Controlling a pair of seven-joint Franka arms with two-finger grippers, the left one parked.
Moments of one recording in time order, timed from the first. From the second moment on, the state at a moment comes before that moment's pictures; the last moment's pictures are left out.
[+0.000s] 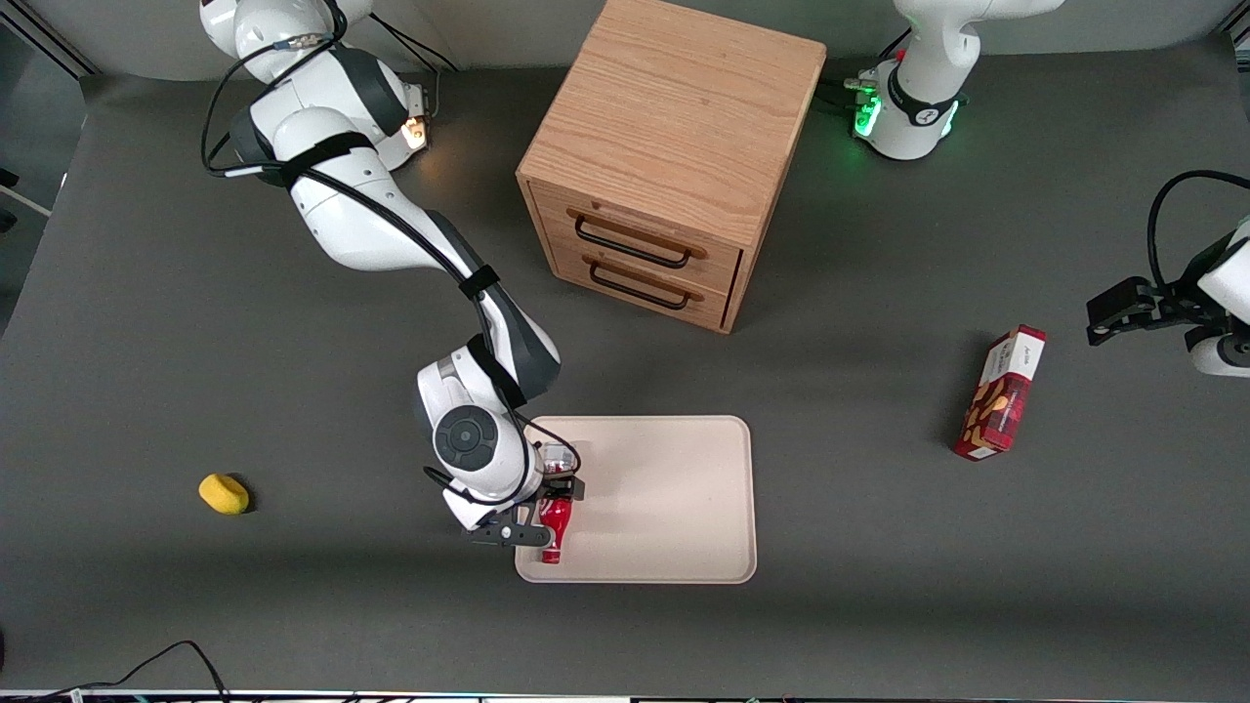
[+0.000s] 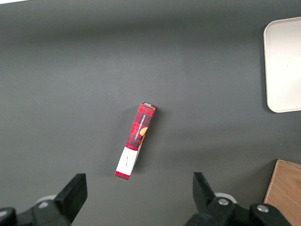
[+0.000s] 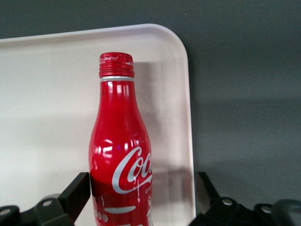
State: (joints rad) arm 0.41 1.10 0.08 -0.95 -0.07 2.12 0.58
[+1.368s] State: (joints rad) arm 0.35 0.59 0.09 -1.10 -0.01 1.59 0.62
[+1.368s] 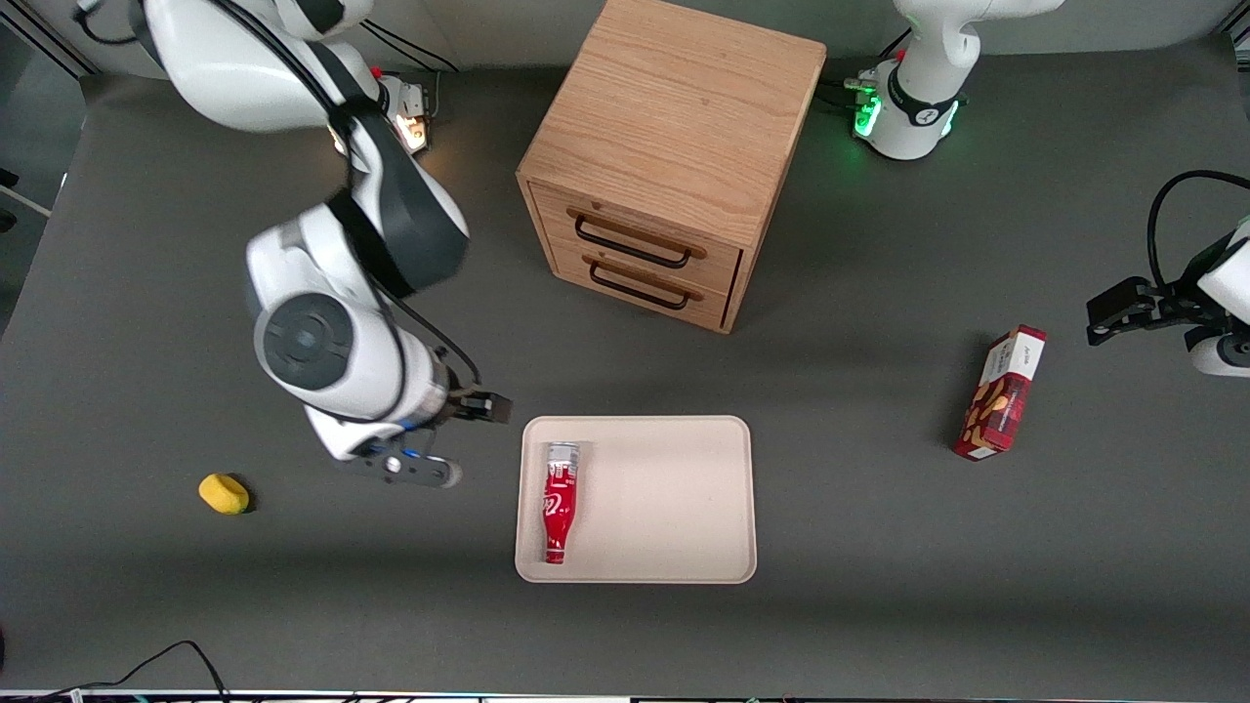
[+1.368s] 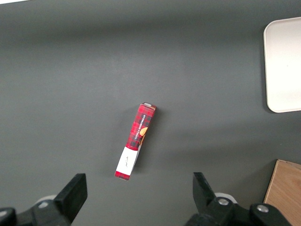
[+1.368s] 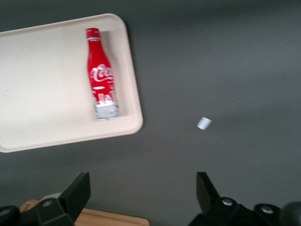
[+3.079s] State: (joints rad) arm 0.25 -0.25 -0.14 -1.93 0.00 1.60 0.18
